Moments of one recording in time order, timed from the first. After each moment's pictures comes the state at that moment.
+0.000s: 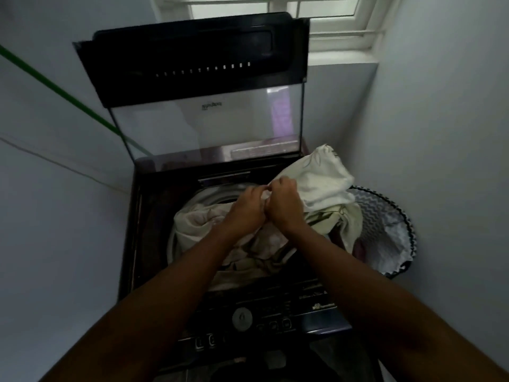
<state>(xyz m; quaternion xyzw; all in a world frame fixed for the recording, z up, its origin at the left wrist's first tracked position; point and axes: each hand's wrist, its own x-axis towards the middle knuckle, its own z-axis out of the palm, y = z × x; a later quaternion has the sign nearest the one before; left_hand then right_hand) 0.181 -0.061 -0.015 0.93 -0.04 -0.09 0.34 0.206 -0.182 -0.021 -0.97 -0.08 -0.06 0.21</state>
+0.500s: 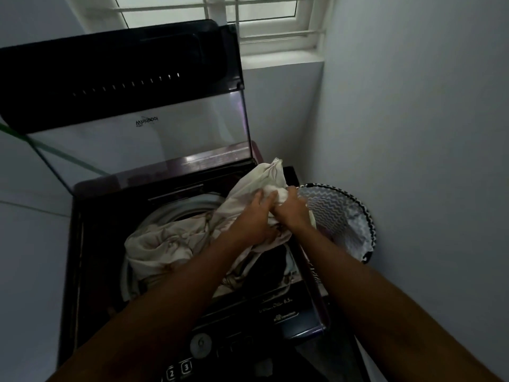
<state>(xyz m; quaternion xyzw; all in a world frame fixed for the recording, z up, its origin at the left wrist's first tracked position) 0.210 -0.172 -0.030 0.93 -0.15 -0.17 0.30 0.227 -0.303 -0.034 -0.90 0.21 0.13 0.37</state>
